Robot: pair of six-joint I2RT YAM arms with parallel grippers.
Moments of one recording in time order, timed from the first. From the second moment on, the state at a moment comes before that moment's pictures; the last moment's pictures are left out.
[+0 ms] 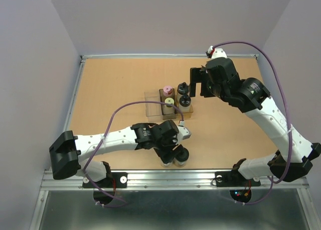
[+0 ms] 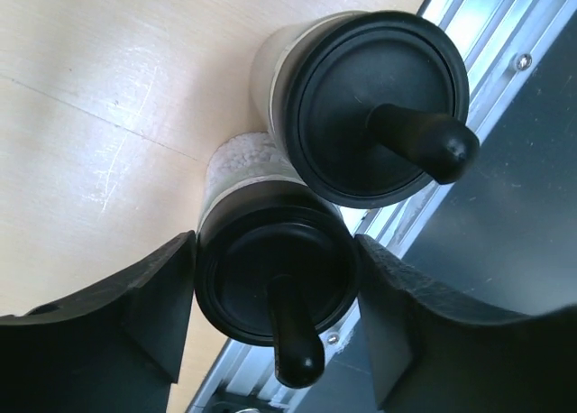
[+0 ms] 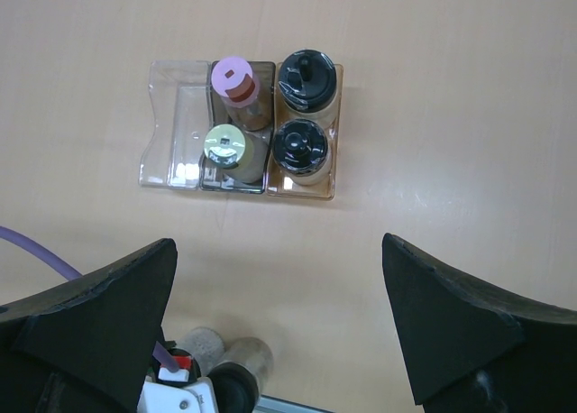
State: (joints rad) left arm -1.21 1.35 0.96 -0.66 0.11 -0.21; right arm 0.75 1.34 1.75 -1.05 0.43 0.45
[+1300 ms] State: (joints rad) left arm -0.56 1.60 1.59 -0.67 -0.14 -0.13; right arm 0.75 1.33 1.68 -1.04 0.43 0.47
